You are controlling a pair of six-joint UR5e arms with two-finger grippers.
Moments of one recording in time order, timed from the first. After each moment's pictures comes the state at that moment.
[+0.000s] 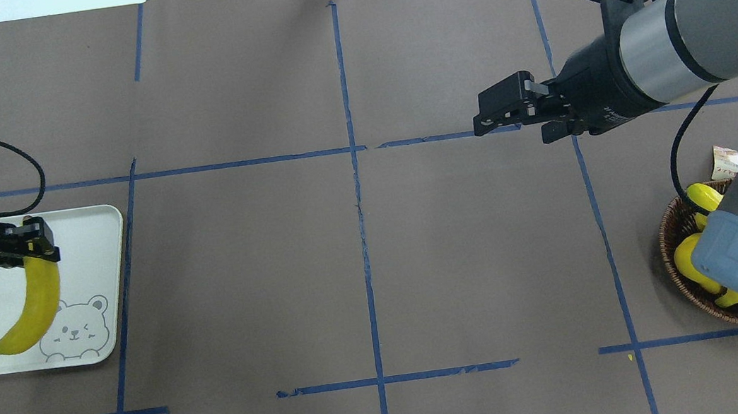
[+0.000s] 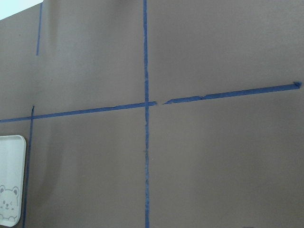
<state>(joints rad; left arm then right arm) -0.90 -1.54 -1.98 -1.86 -2.15 -1.10 0.81 -1.22 2.20 -1.43 2.10 1.28</state>
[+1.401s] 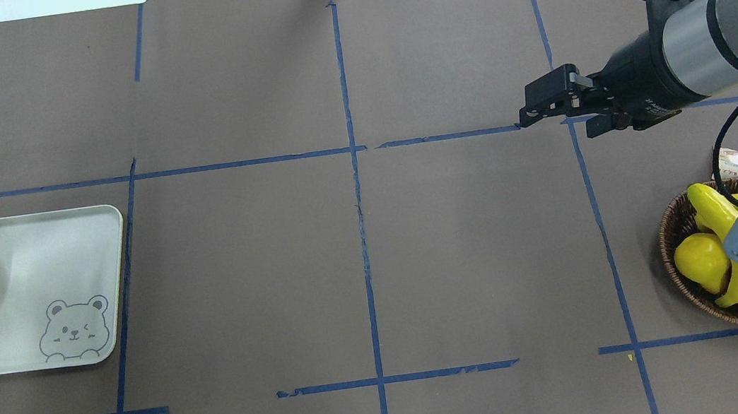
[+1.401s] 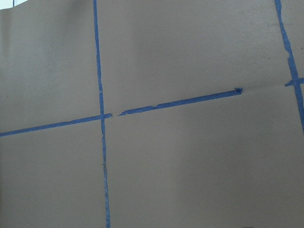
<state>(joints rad) -1.03 -1.56 -1.61 -1.88 -2.15 -0.91 0.85 -1.30 2.20 -1.43 2.11 1.27</state>
